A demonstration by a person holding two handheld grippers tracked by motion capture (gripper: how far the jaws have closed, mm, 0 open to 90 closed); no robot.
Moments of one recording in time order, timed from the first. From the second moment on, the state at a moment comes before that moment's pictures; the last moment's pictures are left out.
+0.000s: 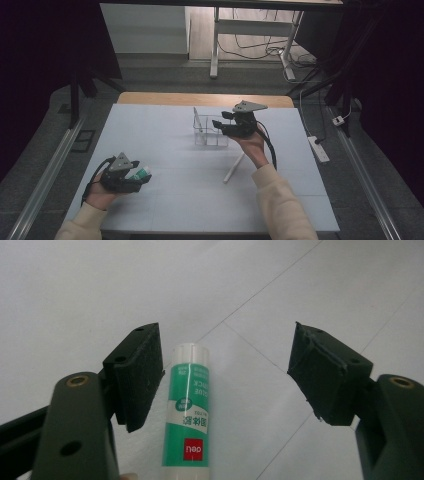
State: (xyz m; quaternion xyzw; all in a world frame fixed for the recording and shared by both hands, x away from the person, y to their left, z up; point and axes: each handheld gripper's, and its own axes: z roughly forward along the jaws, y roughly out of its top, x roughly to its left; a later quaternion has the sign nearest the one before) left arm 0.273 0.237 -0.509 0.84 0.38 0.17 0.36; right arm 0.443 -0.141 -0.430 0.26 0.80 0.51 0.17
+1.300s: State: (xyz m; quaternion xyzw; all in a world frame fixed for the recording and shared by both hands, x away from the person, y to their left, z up) left arm 0.272 0.236 -0.509 0.84 0.38 0.17 0.36; right arm 0.413 -0.202 -0.437 0.20 0.88 0.41 0.14
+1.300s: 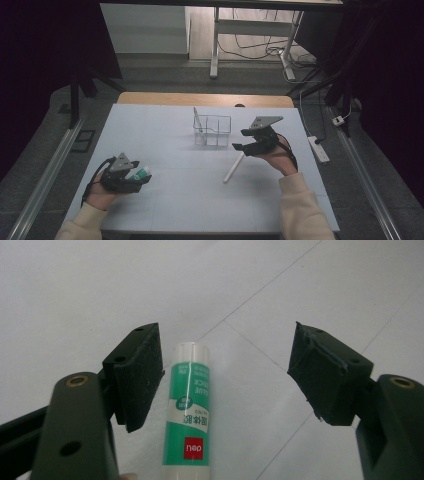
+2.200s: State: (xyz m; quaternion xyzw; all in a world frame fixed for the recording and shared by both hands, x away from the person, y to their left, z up) left arm 0.272 0.237 -0.509 0.84 0.38 0.17 0.36; right arm 0.407 -0.209 -0.447 0.11 0.93 0.34 0.13
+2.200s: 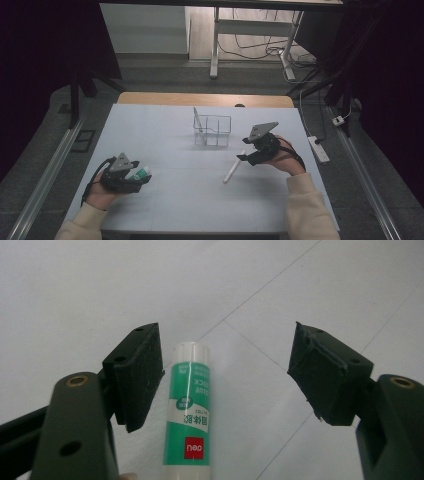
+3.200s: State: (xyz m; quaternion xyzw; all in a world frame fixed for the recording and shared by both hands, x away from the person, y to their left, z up) left arm 0.272 0.236 -0.509 0.84 0.38 0.17 0.35; right arm 0.406 -0.182 -0.471 0.00 0.96 0.25 0.09
